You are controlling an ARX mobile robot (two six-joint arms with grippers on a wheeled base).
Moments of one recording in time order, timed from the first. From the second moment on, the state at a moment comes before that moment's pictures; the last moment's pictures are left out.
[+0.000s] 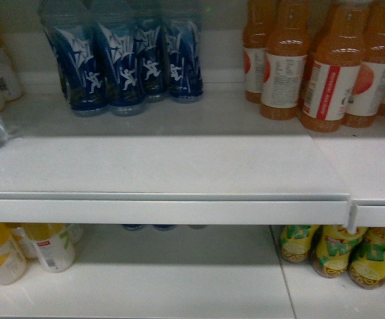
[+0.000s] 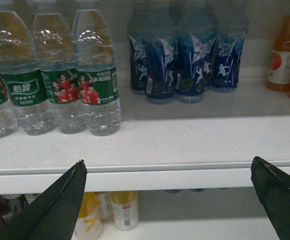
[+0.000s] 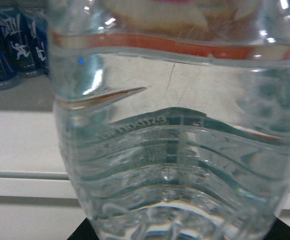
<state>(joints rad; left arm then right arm) 0.00 0.01 0.01 0.00 0.00 0.00 0.22 0.73 0.21 0.40 0.16 0.01</state>
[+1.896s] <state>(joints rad) 0.00 0.01 0.01 -0.01 0.00 0.00 0.22 0.73 0.21 0.40 0.16 0.01</state>
